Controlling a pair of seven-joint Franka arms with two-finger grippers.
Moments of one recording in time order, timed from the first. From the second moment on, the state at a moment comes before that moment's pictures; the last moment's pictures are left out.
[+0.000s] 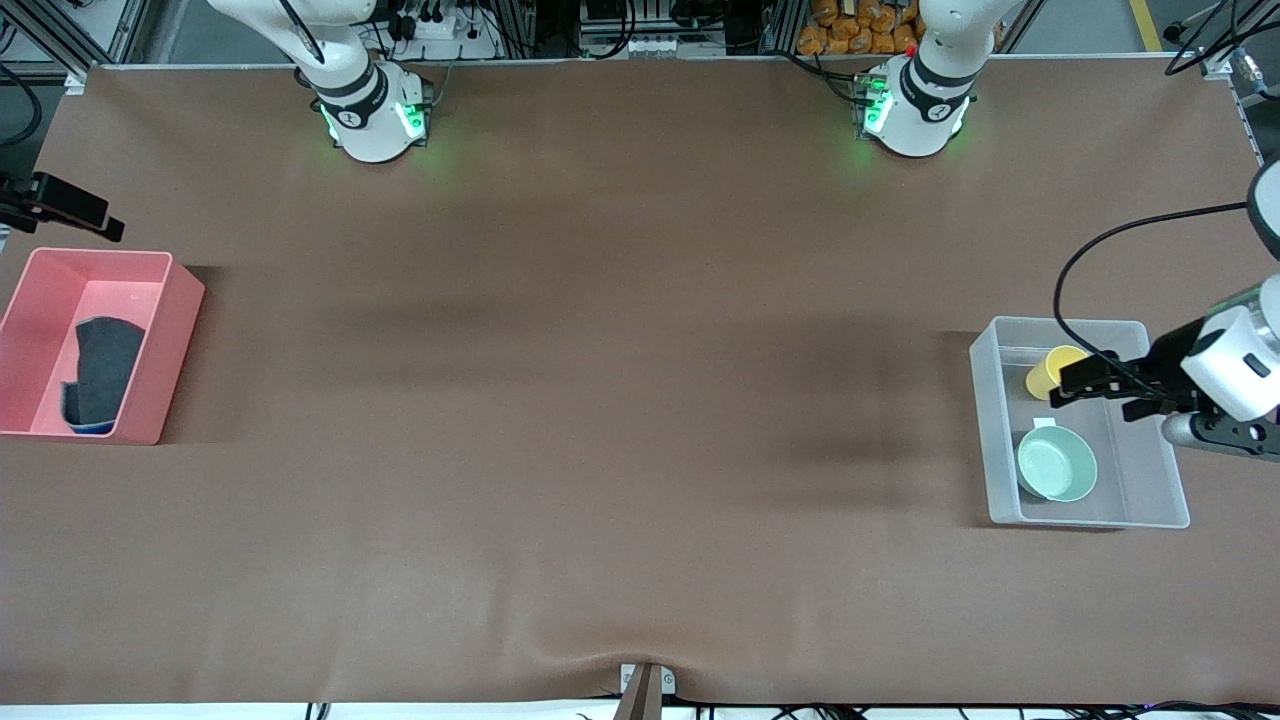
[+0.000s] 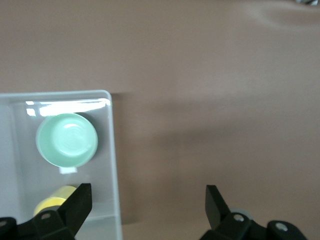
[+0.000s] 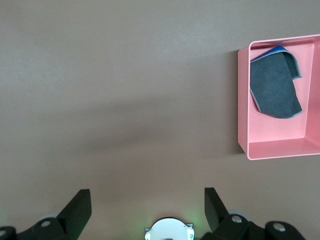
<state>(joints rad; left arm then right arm) 0.64 0.35 -0.77 -1.53 0.06 1.87 -0.05 -0.08 0.01 -0.02 -1.46 0.03 1.34 0.06</state>
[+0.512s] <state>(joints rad) 0.63 0.35 -0.89 -1.53 0.06 1.87 -0.32 -0.08 -0.02 -0.02 -1.46 0.03 1.30 0.10</state>
